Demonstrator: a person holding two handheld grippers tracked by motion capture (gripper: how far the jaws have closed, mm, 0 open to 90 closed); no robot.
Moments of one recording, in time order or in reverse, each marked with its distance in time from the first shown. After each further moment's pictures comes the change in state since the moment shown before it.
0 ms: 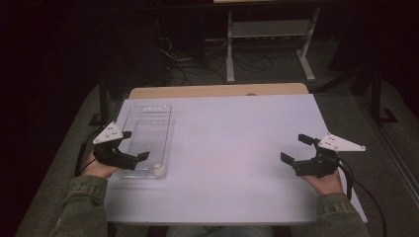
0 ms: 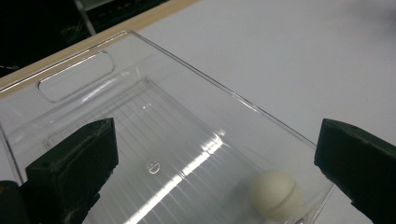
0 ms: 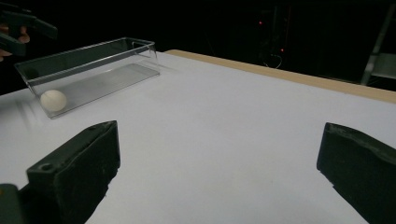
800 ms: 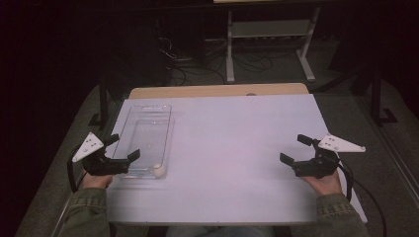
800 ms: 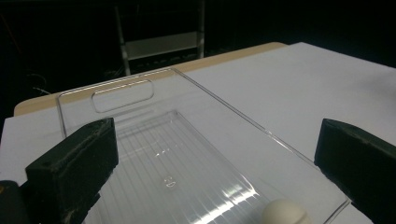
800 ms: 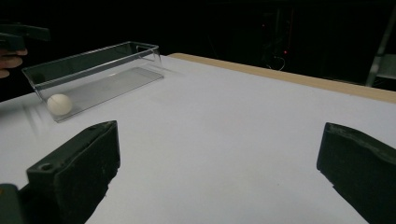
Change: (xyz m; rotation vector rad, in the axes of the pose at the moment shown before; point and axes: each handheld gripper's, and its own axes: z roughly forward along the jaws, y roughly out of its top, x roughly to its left) left arm -0.004 -0.036 -0.021 -0.285 0.126 -0.143; right arm 0.002 -0.001 0.000 -0.014 0.014 0.012
